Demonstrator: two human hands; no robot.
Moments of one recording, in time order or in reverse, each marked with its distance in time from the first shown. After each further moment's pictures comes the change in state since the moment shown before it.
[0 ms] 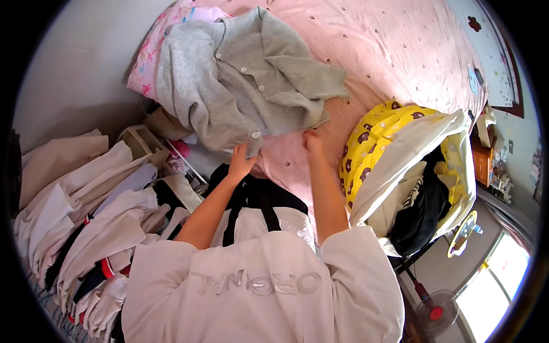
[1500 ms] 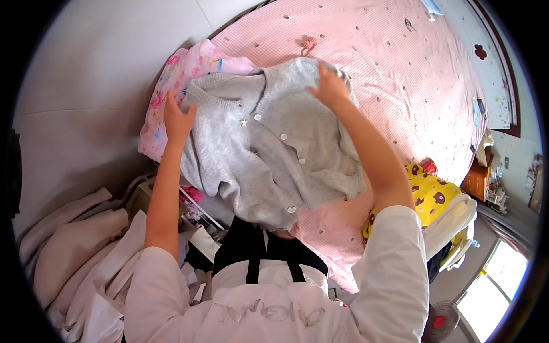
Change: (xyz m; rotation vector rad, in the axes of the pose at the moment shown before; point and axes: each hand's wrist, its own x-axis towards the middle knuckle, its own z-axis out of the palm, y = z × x) left_hand 0.341 -0.004 -0.318 0.266 0.735 0.411; right_hand 0.086 -0.300 0.293 -1.689 0.050 -0.803
